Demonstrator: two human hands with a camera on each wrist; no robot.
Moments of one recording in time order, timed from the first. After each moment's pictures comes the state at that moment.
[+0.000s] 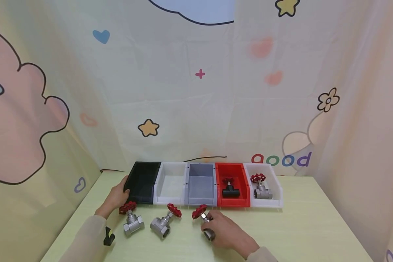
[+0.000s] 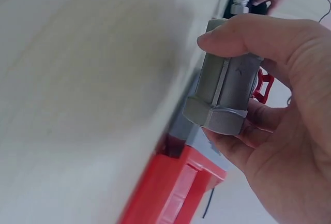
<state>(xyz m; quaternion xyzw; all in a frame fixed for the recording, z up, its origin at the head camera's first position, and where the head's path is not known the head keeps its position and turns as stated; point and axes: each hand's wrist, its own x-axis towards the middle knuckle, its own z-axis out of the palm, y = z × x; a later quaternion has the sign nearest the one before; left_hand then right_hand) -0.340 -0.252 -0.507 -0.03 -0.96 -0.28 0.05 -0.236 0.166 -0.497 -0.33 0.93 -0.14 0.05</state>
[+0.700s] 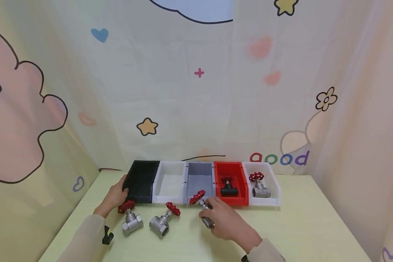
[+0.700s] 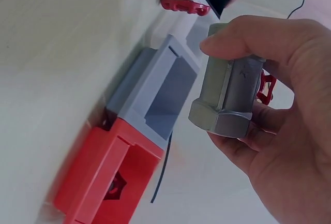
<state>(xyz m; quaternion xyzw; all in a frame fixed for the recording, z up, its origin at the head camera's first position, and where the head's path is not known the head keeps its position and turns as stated) -0.340 -0.254 -0.510 -0.04 -0.96 -0.28 0.04 -0.228 0.165 -0.451 -0.33 0.94 -0.12 -0.01</state>
